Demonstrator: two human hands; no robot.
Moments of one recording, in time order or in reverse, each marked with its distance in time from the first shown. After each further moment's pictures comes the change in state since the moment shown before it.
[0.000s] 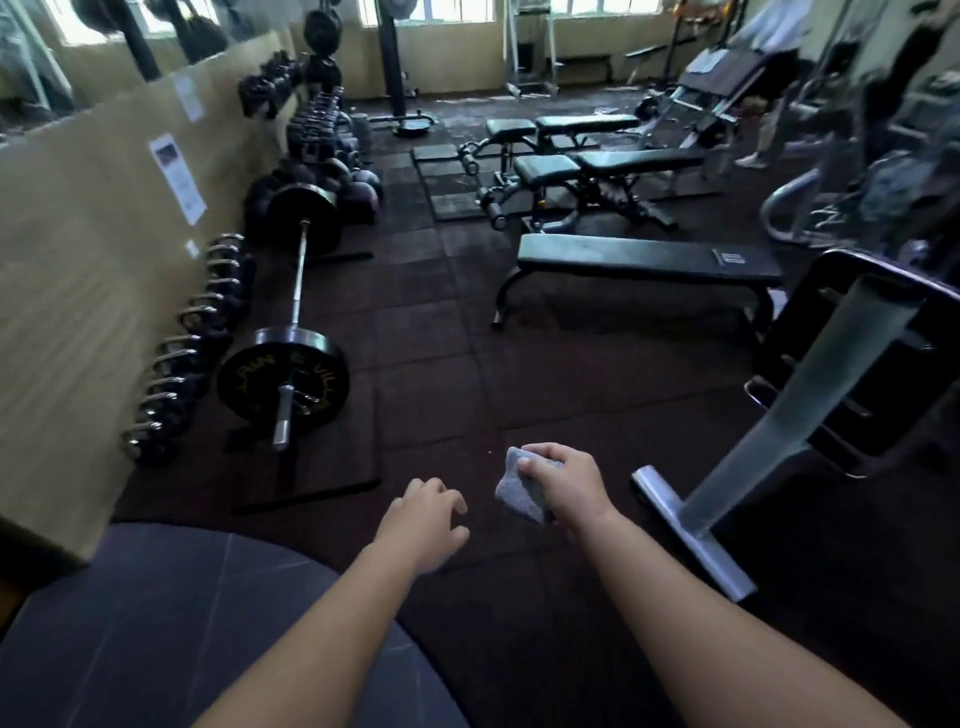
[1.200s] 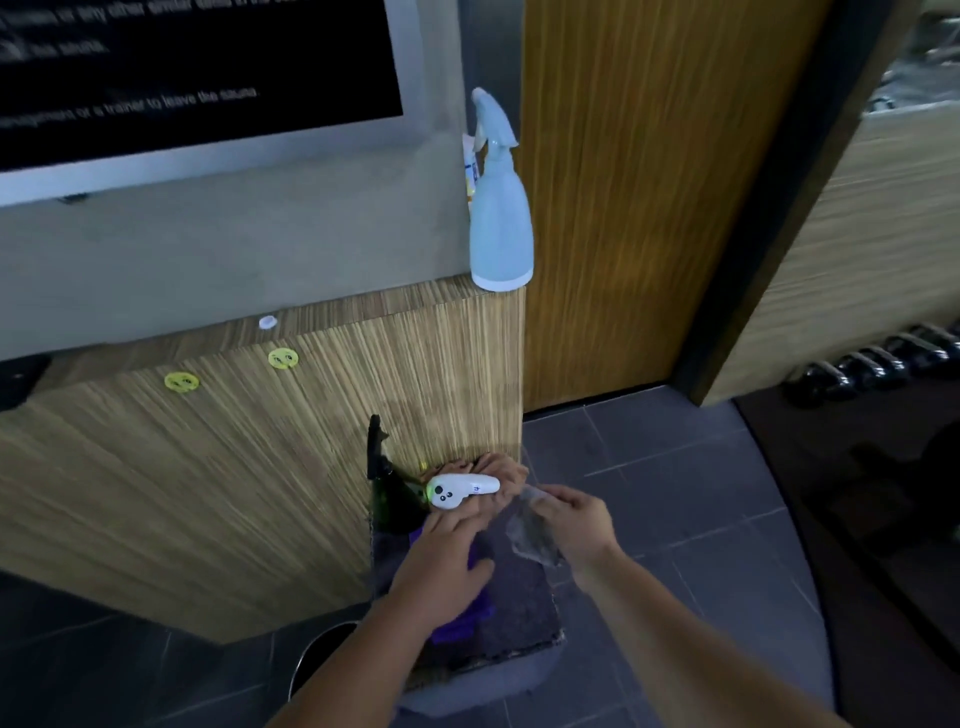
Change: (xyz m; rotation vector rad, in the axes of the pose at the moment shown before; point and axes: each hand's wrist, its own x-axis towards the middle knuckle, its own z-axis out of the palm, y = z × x) left_hand -0.696 -0.309 0.162 -0.548 0.599 -1.298; right_hand -0.529 0.146 0.577 -0.513 -1.310 0.011
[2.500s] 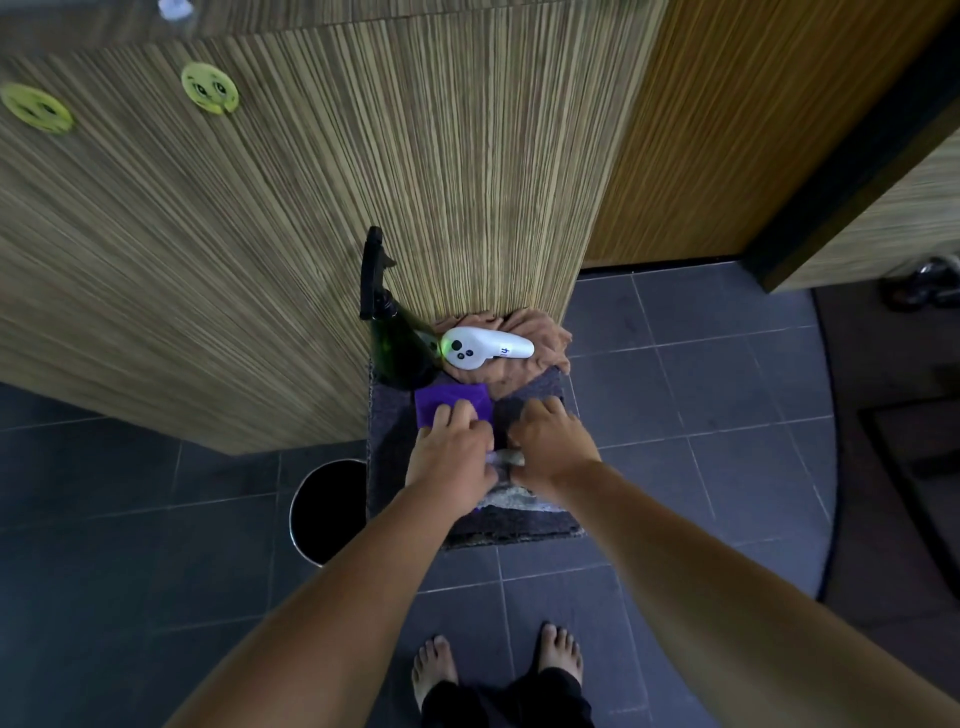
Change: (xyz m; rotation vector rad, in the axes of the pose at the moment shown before) left_hand 0.038 -0.065 0.101 0.296 -0.067 -0.179; right_hand 0.086 0.109 0.058 -1.606 -0.498 -0.595
